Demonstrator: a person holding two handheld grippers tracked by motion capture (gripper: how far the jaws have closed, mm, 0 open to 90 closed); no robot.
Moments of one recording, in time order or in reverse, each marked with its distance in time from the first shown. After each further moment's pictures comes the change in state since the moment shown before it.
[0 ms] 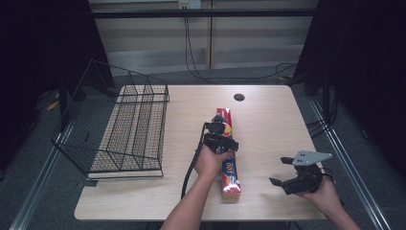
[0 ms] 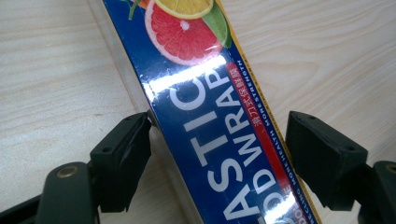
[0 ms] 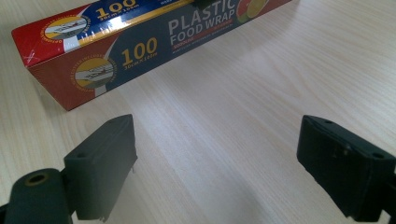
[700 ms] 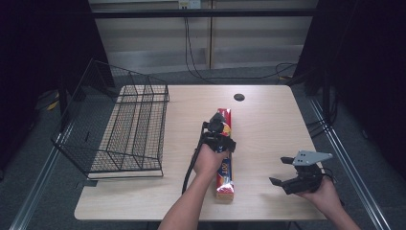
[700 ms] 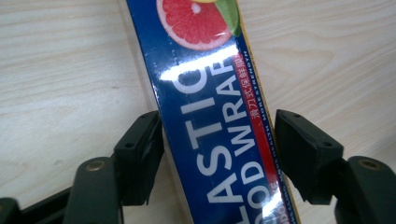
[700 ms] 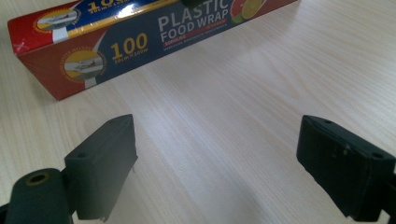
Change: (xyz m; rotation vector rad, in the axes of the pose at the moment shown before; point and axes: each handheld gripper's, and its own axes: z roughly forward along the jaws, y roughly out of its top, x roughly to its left) left arm -0.003 0.003 -0.009 0.086 0.052 -0.058; right arm 0.000 0.000 0.000 -0.004 -0.003 -0.001
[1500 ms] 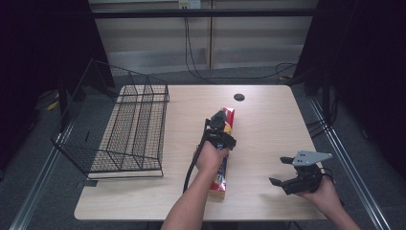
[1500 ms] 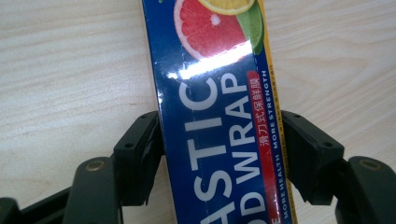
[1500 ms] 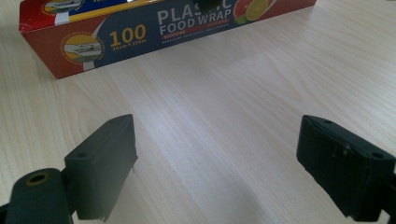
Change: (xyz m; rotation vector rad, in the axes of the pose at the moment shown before) left arm -0.003 0.014 0.011 0.017 0.088 0.004; right arm 0.001 0.001 0.000 -0.002 0.005 -0.010
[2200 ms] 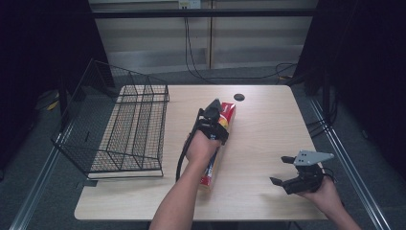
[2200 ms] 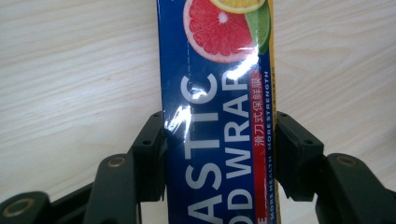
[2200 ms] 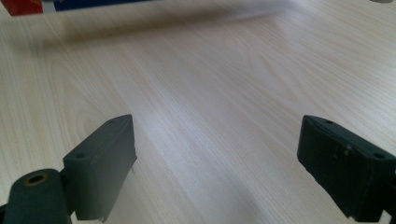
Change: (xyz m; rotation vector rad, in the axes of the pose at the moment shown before) left arm 0.012 0.014 -0.054 0.072 0.028 0.041; right arm -0.002 -0.001 -0.002 -0.010 -0.006 0.003
